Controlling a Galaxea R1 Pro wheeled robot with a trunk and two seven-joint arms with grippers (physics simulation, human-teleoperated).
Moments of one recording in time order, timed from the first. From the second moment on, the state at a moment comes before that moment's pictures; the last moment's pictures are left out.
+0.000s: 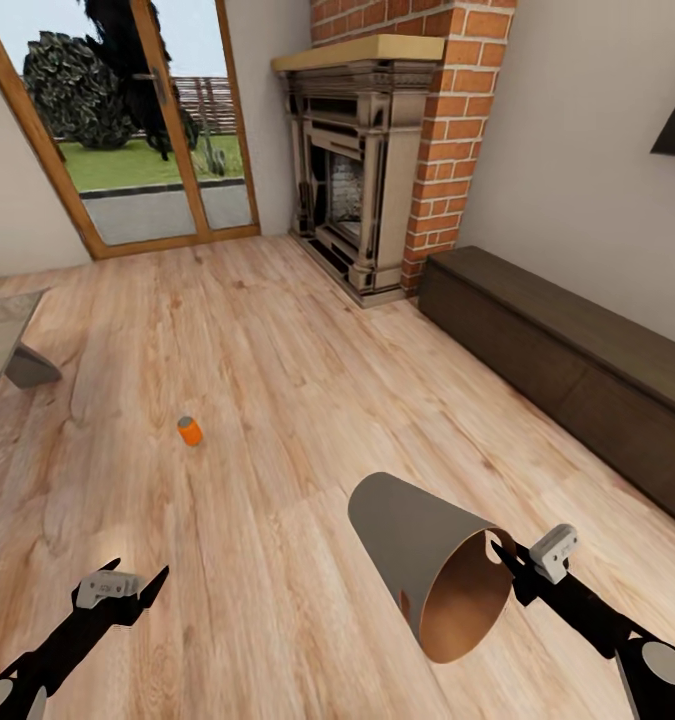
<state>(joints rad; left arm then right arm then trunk) -0.12 0.16 0.39 -1.17 -0.01 -0.07 -0.54 -0.18 -0.10 -0.43 -1.30 0.30 -0.22 0.80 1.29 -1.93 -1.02</state>
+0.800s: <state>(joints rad) -0.12 0.16 0.39 -1.15 -0.01 -0.06 -0.54 -0.18 -0.10 -0.42 -1.30 0.30 -0.23 0.80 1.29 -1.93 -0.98</state>
